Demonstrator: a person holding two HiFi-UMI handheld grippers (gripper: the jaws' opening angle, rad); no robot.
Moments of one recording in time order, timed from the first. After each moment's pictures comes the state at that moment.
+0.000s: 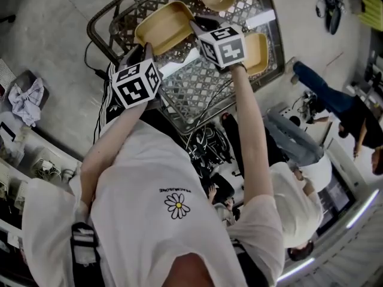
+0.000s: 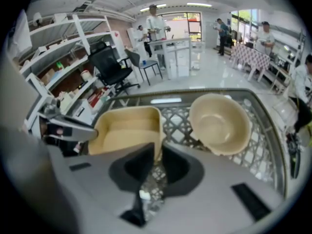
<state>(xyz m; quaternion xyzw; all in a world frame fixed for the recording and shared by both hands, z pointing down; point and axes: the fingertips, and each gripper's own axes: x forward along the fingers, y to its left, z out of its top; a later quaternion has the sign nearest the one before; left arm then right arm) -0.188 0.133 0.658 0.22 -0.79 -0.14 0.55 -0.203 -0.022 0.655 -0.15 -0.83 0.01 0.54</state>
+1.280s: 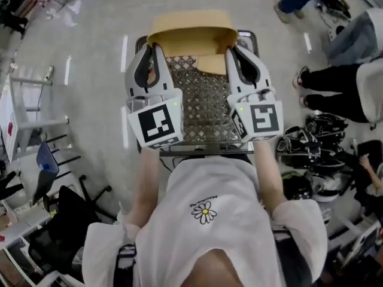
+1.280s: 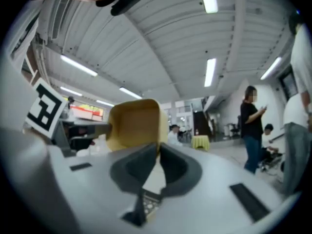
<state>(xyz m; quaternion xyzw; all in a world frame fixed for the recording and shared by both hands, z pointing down) -0.133 -0.095 0.214 0.69 -0.72 0.06 -0.09 0.023 -0.115 0.252 0.45 -0.89 0.00 -0.02</state>
